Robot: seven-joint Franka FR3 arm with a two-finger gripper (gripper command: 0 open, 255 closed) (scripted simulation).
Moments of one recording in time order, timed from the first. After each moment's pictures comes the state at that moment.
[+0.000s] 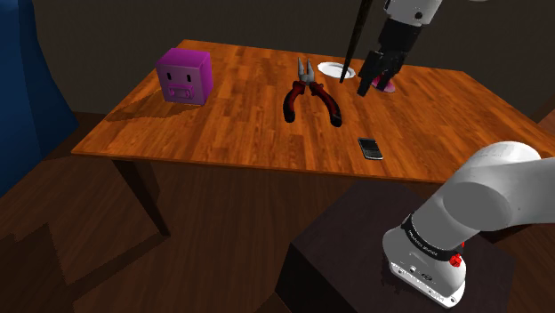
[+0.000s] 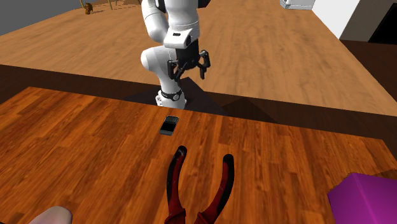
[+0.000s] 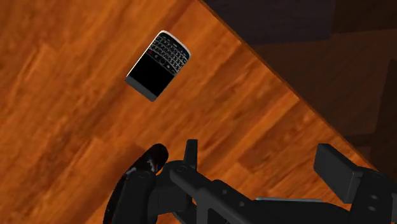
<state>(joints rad) -0.12 -0.81 -0.05 -2.53 0.04 1.74 -0.07</state>
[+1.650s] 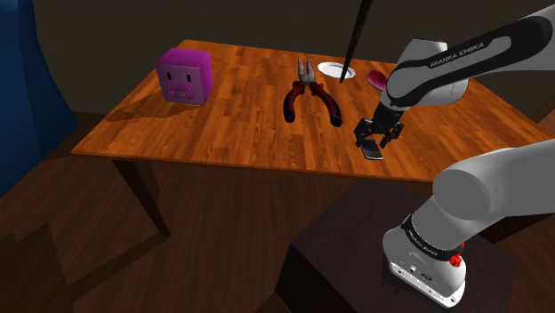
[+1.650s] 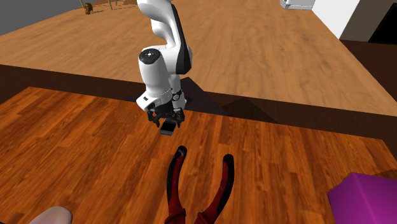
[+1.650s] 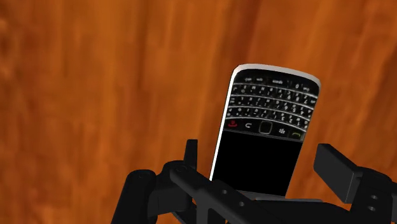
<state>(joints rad) -0.37 -0.56 -0.16 -2.95 -0.03 2.38 0.14</state>
